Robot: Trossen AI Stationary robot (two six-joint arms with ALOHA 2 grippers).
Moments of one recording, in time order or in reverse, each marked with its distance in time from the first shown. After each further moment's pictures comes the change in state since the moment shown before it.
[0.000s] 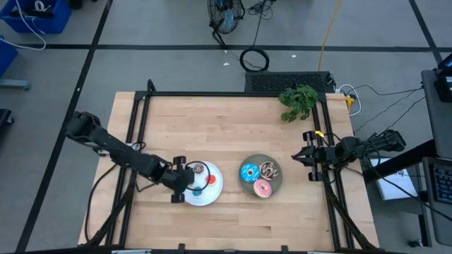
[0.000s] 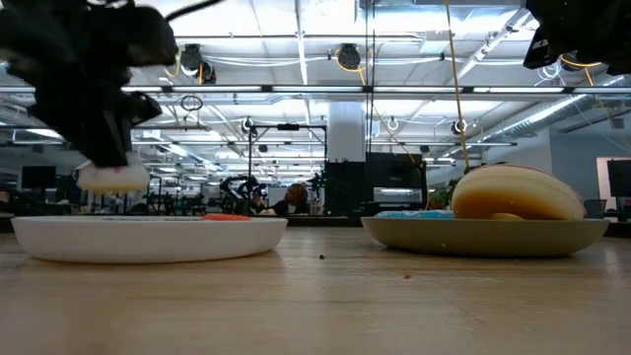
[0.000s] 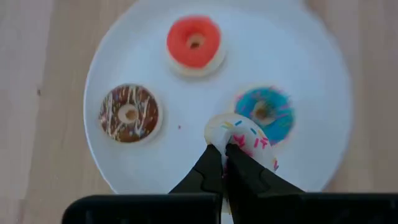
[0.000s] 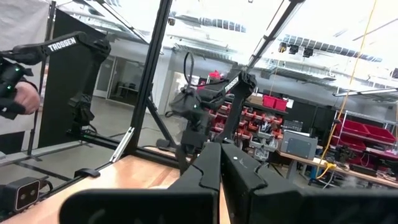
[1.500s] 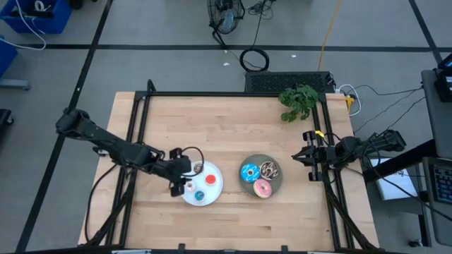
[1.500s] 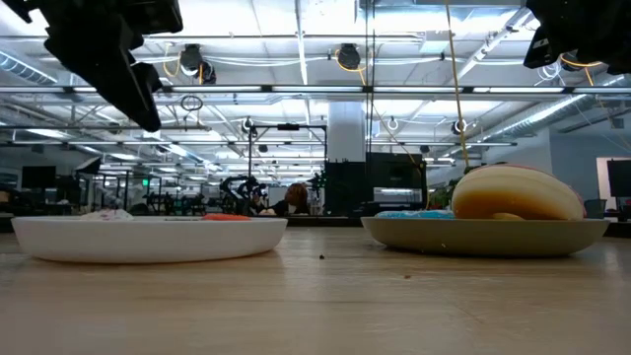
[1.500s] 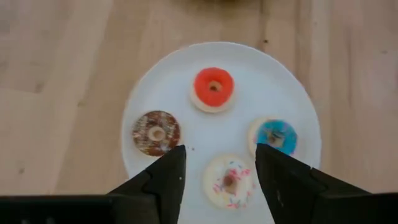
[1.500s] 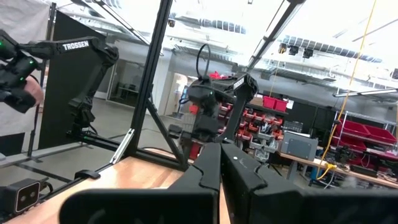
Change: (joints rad) left arm 0.062 -0.159 0.017 -0.048 0.010 -0.071; right arm 0.000 0.000 0.000 0.005 -0.002 0.002
